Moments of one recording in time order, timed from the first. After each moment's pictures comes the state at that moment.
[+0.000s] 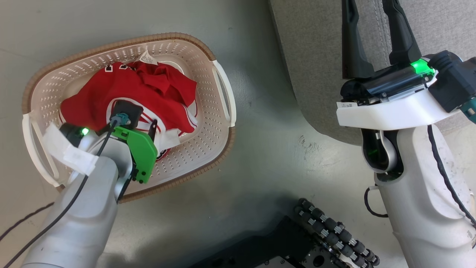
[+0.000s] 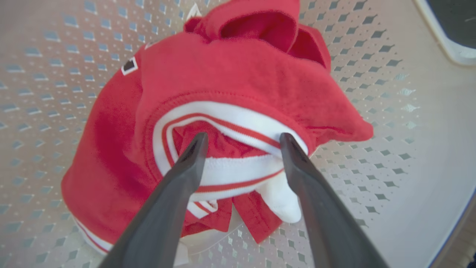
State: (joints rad) left arm -0.68 0.16 -0.55 0.76 -0.23 -0.11 0.03; right arm -0.46 -0.05 0.27 -0.09 0.26 -0.02 -0.25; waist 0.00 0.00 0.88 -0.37
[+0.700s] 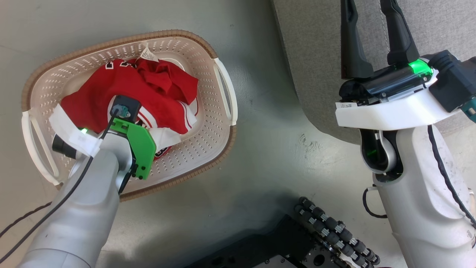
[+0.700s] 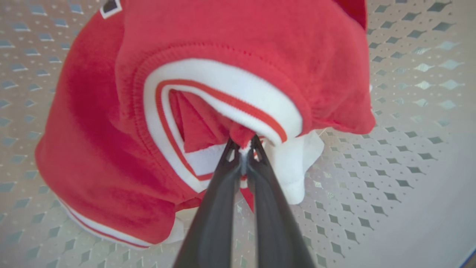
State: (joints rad) left arm -0.76 0.11 -0.54 0.94 -0.25 -0.11 0.12; right arm -0.46 -0.05 0.28 -0.10 0.29 -0.02 -0.25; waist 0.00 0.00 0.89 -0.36
